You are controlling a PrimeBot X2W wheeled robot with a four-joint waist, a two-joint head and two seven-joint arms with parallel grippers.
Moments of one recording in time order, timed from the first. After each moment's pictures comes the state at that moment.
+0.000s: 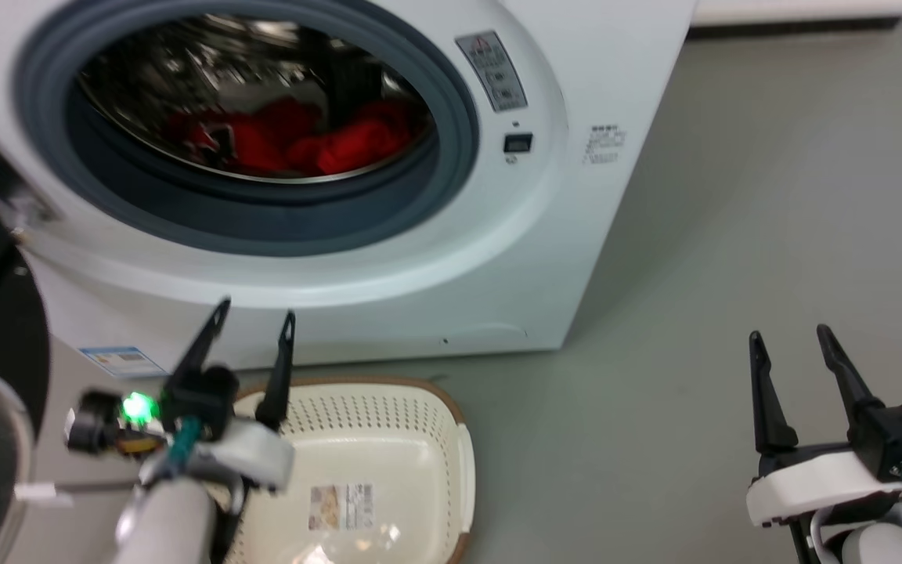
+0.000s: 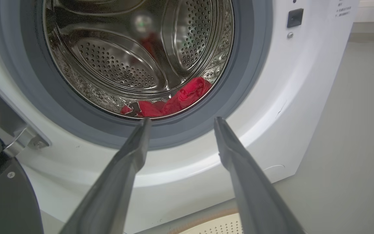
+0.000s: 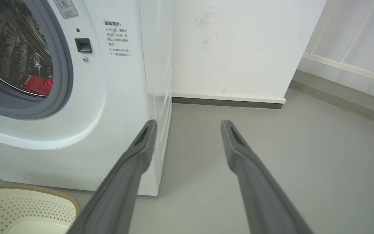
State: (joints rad) left arm -0.18 0.19 -0.11 0.25 0.02 -0.03 -0.26; right arm -0.07 -0.05 -0.08 0.16 -0.03 0.13 -0.26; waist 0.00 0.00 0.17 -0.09
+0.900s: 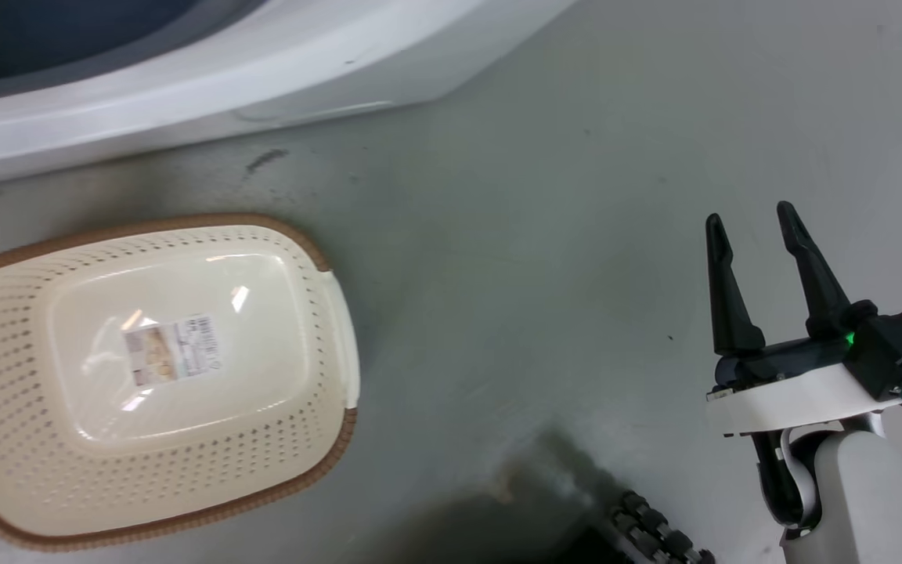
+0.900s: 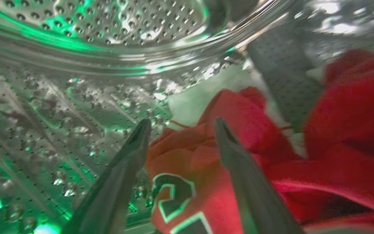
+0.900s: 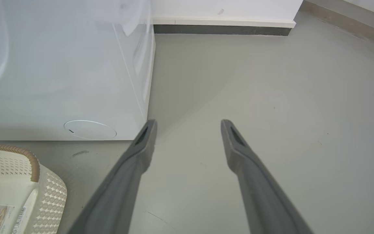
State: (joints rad) left arm -1.55 0.56 -0.25 0.96 0.14 -0.13 0.30; right arm -0.25 -0.05 0.04 0.08 0.11 0.13 -0.26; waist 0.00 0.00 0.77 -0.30
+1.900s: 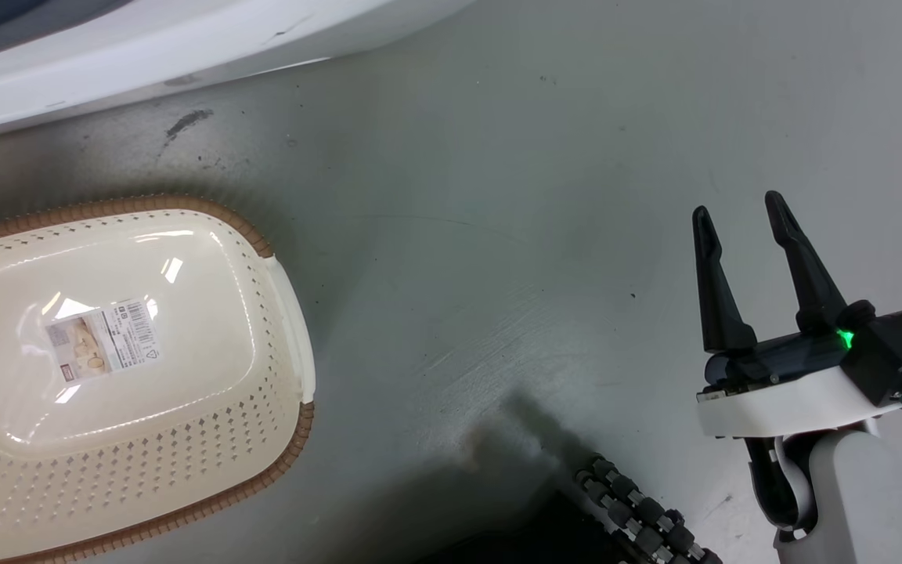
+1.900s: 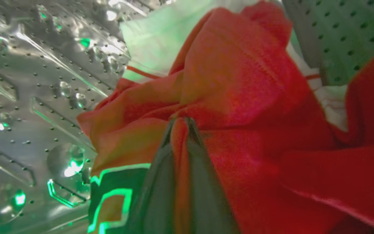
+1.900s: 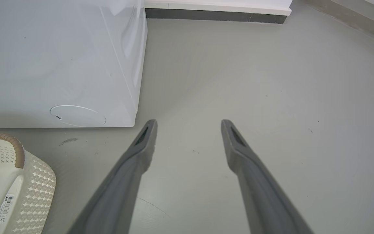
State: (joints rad) left arm -1.71 0.72 -0.51 0.96 -0.11 -0.13 0.69; right arm -0.24 -0.05 0.09 0.02 0.14 0.13 -0.26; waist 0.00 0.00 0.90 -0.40
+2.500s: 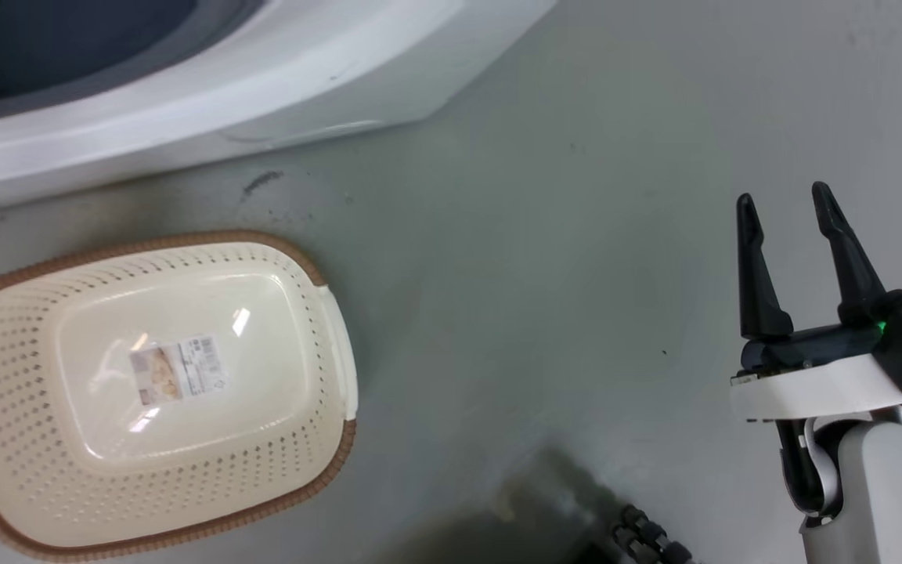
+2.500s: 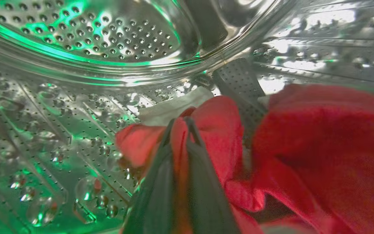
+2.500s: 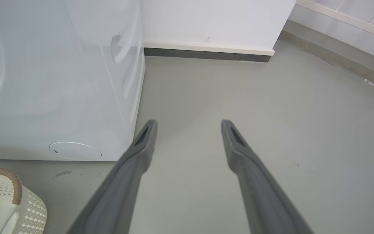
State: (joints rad) left arm -1.54 0.62 -0.47 0.94 -0.21 -0.05 0.28; right arm -0.27 -0.05 0.01 0.04 0.08 0.13 -0.26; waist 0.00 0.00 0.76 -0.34
